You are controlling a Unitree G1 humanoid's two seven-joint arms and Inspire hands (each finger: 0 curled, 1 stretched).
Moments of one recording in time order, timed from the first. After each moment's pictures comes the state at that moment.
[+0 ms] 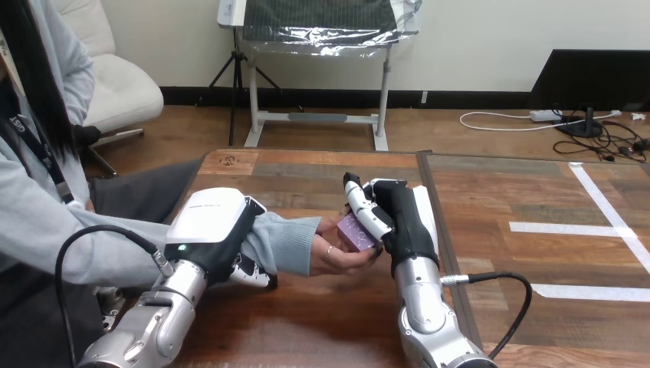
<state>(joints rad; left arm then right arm) -0.51 0.38 -0.42 0.97 0.79 -0.35 0.42 -0.62 0.09 0.08 1.20 -0.16 -0.45 -0.35</state>
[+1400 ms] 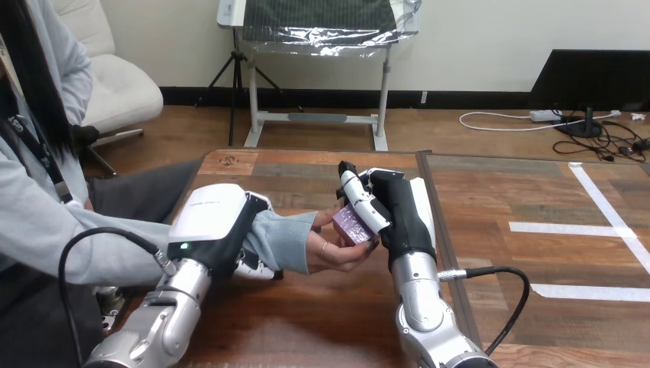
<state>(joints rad) -0.52 0.36 -0.42 0.98 0.76 -0.36 0.45 -0.62 0.09 0.11 1.18 -0.16 -0.47 -0.38</state>
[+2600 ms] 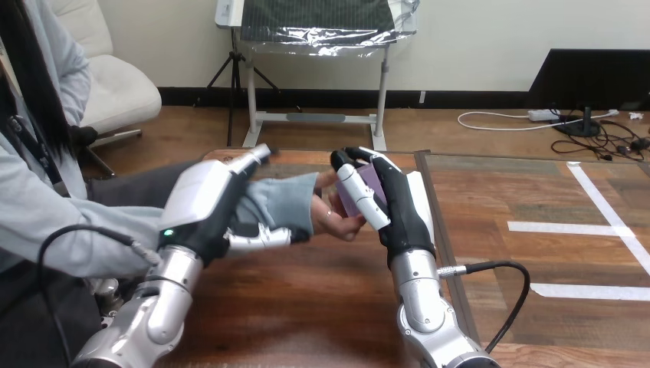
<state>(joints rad) -0.51 0.37 -0.32 0.98 0.53 -0.58 0.42 -0.62 0.07 0.11 1.19 -0.21 -0.54 -0.35</state>
